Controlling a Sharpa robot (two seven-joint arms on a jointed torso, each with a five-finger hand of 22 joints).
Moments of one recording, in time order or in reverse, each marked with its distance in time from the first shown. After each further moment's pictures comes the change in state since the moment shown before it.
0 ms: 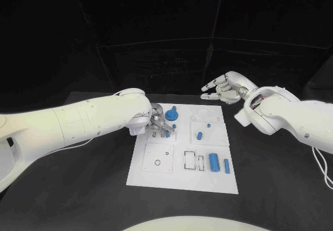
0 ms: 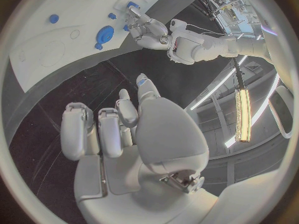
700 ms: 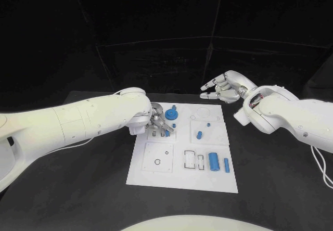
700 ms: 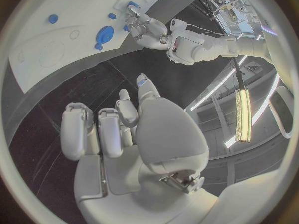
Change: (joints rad) left arm 0.000 0.005 0.000 -0.003 0.001 0.014 -0.007; left_hand 0.067 0.006 0.060 -0.060 0.000 -0.021 0.000 0.020 0.032 0.000 0.000 0.000 0.000 0.000 0.000 0.000 0.000 0.000 0.000 0.000 0.006 0.011; right arm 0.000 0.005 0.000 -0.005 0.000 0.002 0.000; right_hand 0.000 0.000 0.000 0.000 0.004 0.000 0.000 0.000 0.000 0.000 0.000 0.000 -0.001 0.000 0.000 0.000 -0.001 0.000 0.000 0.000 0.000 0.000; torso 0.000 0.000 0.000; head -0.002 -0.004
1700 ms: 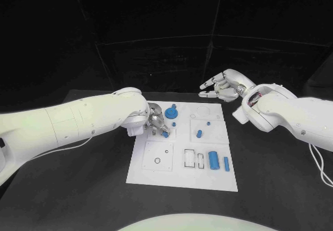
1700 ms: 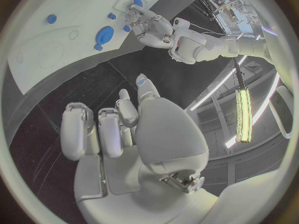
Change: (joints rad) left arm 0.000 -0.046 0.000 0.056 0.062 -0.019 0.008; left_hand -0.051 -0.204 0.688 -0.071 0.078 -0.040 0.013 -0.036 0.039 -0.013 -0.001 -0.035 -0.040 0.003 -0.007 0.000 0.000 0.000 -0.010 -0.004 0.000 0.012; right arm 0.000 0.011 0.000 -0.012 0.000 0.004 0.000; right_hand 0.004 0.004 -0.003 0.003 0.009 0.000 0.000 0.000 0.000 0.000 0.000 0.000 0.000 0.000 0.000 0.000 0.000 0.000 0.000 0.000 0.000 -0.002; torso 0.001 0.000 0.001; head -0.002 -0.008
